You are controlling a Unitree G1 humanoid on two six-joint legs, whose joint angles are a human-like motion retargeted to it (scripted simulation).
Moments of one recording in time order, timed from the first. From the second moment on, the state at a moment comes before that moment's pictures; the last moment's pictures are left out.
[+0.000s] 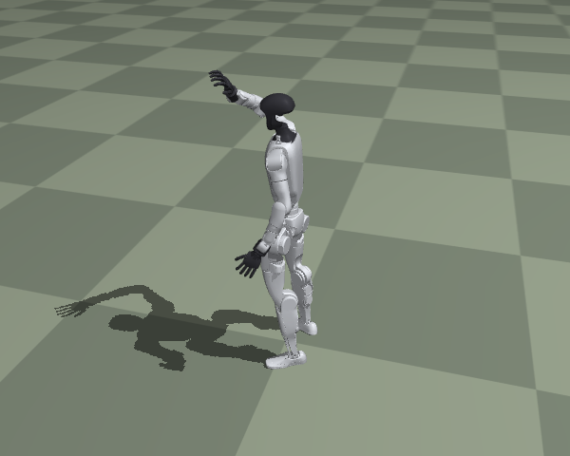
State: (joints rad) left arm 0.18 0.38 -0.14 0.92 -0.26 -0.19 0.16; right arm -1.82 -1.08 0.96 0.10 -0.27 -0.09 -0.52; waist 0.21 -0.11 0.05; left_leg 0.13 0.11 0.63 -0.01 -0.10 -0.26; right_leg 0.02 -0.13 -0.30 0.04 0.01 0.26
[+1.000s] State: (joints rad) left arm 0.24 0.40 -0.10 0.96 -0.23 -0.18 0.17; right arm -1.76 -1.26 0.97 0.19 -0.37 -0.03 -0.48; waist 0.19 -0.14 0.01; left_leg 0.14 0.11 0.61 -0.01 -0.10 -0.26; right_leg 0.03 -0.13 -0.32 0.04 0.00 0.26
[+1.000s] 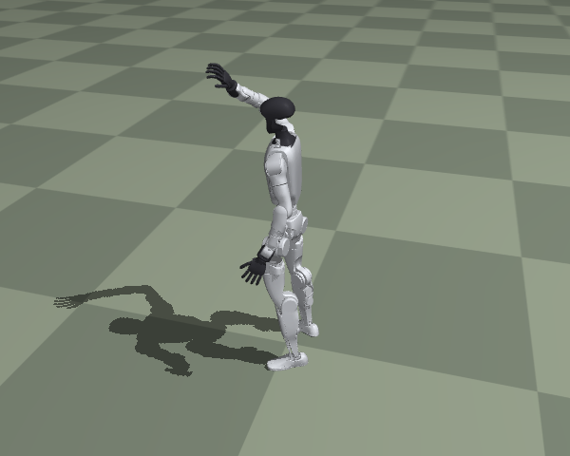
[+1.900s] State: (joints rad) left arm 0.27 0.36 -0.12 0.97 -0.20 -0.19 0.17; right arm -1.59 -1.35 0.84 0.18 -0.26 -0.16 -0.51; waist 0.20 -0.10 0.01; left_leg 0.16 0.11 0.64 0.00 -0.12 -0.26; right_leg 0.04 -0.13 -0.29 0.05 -0.01 0.26
